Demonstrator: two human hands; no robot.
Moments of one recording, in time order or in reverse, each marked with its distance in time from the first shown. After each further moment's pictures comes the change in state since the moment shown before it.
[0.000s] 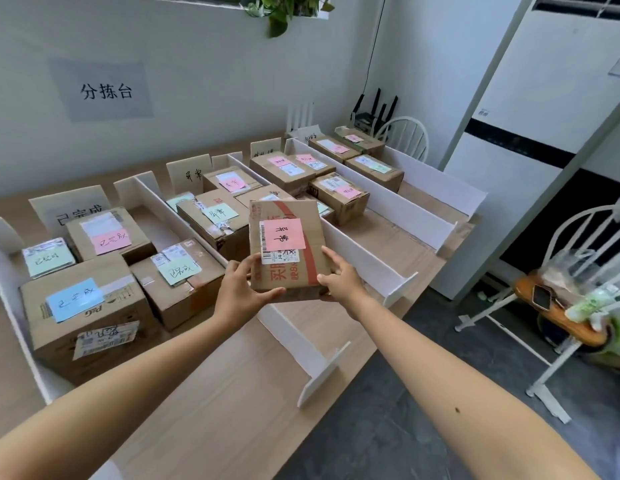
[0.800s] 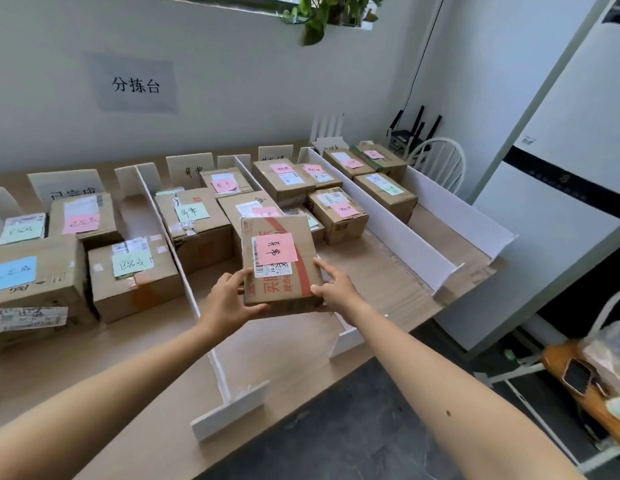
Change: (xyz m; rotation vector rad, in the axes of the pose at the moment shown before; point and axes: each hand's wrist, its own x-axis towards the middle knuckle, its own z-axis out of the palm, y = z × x) left_hand 0.036 0.053 0.136 0.163 0.109 -0.098; right_hand 0.096 0.019 -0.149 -0.056 -0.288 0.036
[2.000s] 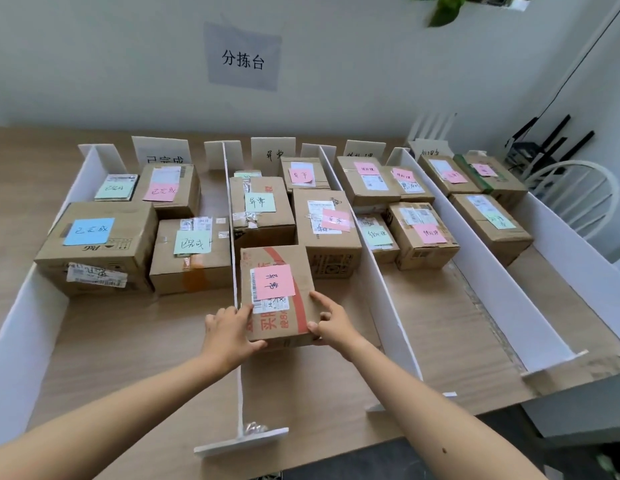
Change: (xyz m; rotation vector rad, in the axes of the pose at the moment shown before) left_hand 0.002 -0.066 0.007 0.517 -0.062 -0.410; right_hand 0.108 0.041 0.068 -0.199 -0.366 0.052
